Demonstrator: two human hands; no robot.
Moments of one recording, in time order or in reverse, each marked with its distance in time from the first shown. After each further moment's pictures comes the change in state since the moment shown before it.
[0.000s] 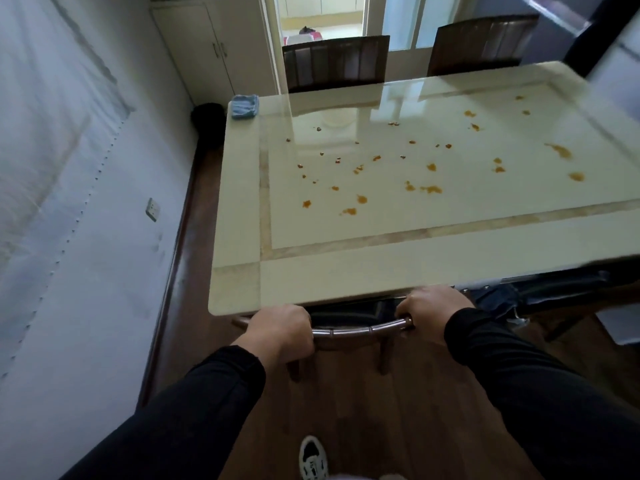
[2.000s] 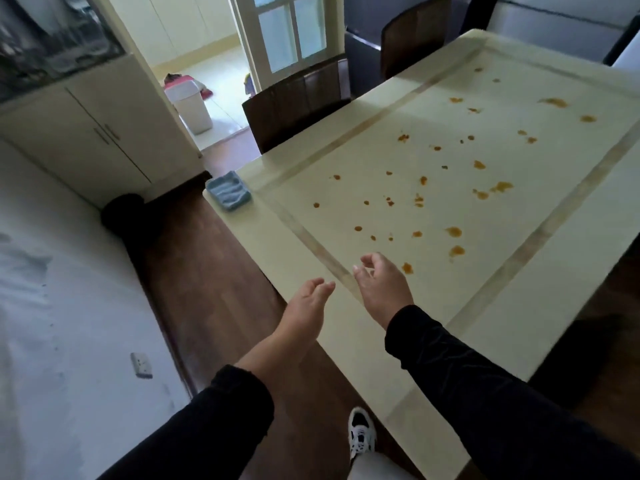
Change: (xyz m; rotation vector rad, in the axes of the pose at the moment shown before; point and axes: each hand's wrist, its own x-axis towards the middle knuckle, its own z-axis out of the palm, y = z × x) left_hand 0.251 -0.311 -0.195 -1.048 -0.141 0.212; right_hand 0.369 -0.242 -0.197 1.256 0.716 0.836
